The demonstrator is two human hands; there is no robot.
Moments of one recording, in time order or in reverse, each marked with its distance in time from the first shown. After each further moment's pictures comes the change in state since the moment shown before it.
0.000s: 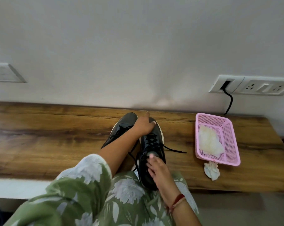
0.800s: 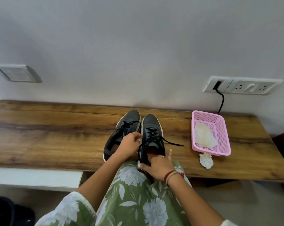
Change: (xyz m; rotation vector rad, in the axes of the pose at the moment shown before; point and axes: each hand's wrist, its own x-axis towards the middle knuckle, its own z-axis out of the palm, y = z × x) left_hand -0.113 -0.057 0.012 -0.185 0.103 0.024; right_hand -0.008 -0.003 0.000 -1.565 -0.035 -0.164
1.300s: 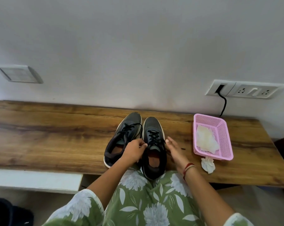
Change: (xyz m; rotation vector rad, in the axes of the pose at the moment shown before) left_hand 0.009 -0.006 0.018 0.069 -0.058 -0.051; right_hand 0.038 0.055 -0.014 1.366 0.137 0.236
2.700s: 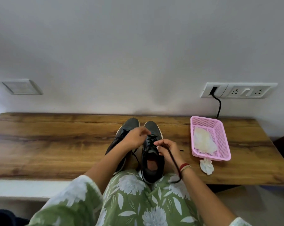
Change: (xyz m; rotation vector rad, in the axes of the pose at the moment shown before) left_hand 0.005 0.055 -0.050 0.040 -0.097 0.196; right_hand -0.005 -0.013 0.011 -0.074 -0.002 -0.383
